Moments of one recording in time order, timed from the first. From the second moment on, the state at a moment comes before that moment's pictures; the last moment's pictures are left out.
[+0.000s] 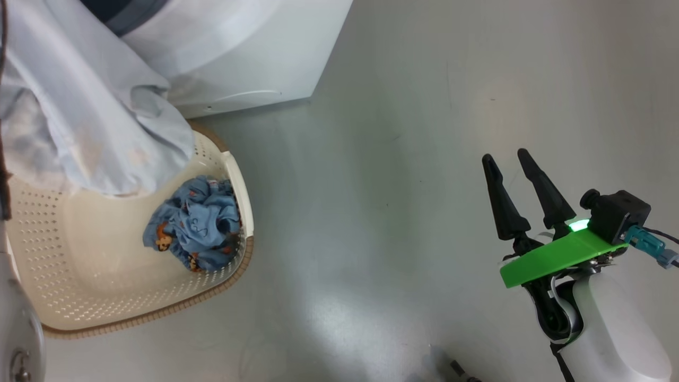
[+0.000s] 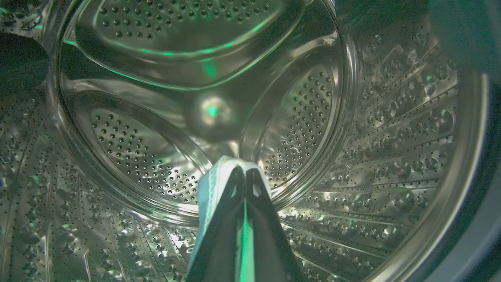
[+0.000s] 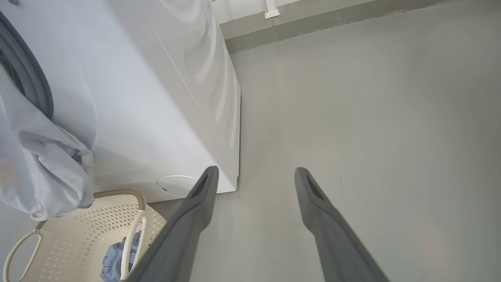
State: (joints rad) left arm -1.31 0.21 -0.01 0.80 -0.16 -0.04 -0.26; right arm -0.39 -0.17 0.16 0.30 0.50 0.13 -0.25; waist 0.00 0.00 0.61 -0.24
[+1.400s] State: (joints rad) left arm -1.18 0.14 0.03 0.99 -0.18 -0.09 -0.26; right arm -0.39 -0.18 0.14 0.30 0.51 0.13 -0.25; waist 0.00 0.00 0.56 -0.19
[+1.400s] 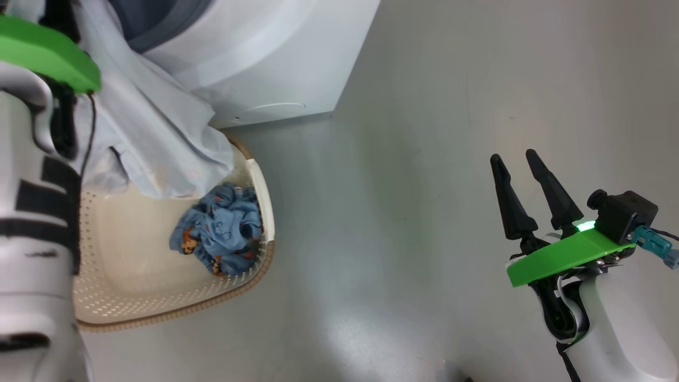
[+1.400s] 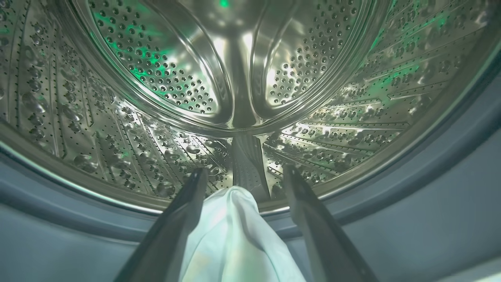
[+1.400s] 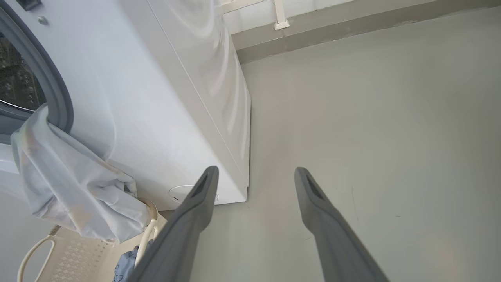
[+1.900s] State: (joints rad) left arm -0.84 0.07 0.09 0.67 -0.15 -0.10 -0.26; right arm -0.36 -0.20 0.10 0.30 0.50 0.13 -0.25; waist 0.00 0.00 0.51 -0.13
